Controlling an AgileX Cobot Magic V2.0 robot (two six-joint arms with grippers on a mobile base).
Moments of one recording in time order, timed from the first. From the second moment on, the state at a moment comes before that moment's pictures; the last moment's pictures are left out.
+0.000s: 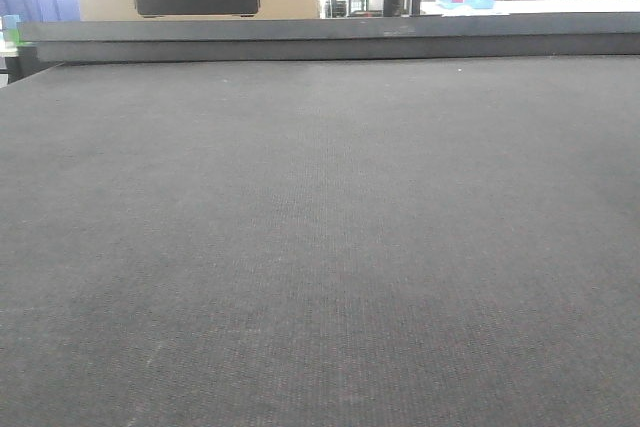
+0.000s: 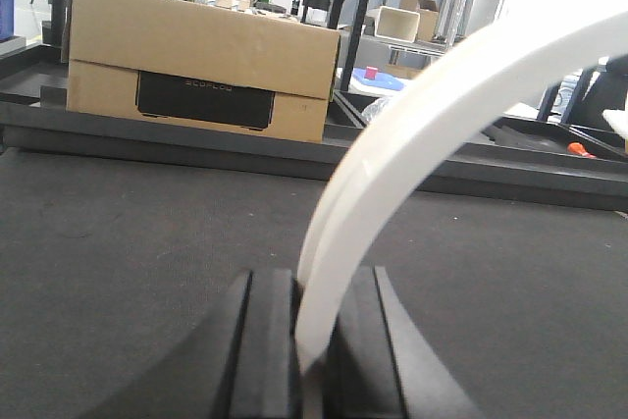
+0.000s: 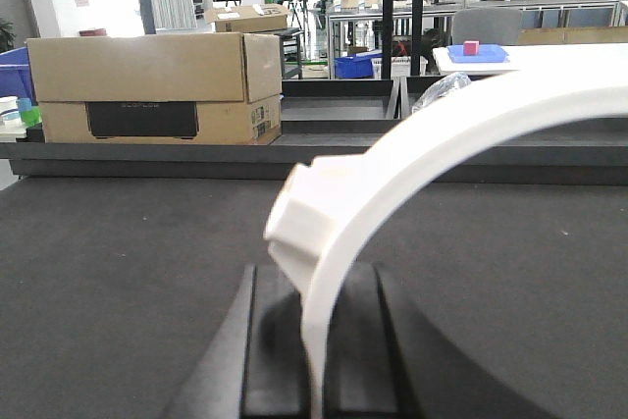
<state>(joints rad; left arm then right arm) -0.16 0.42 -0.54 -0.19 0.18 0.03 0.02 0.39 -0.73 0.11 0.44 0.00</state>
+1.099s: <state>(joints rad) -0.16 0.42 -0.54 -0.19 0.18 0.03 0.02 0.39 -0.73 0.11 0.44 0.00</state>
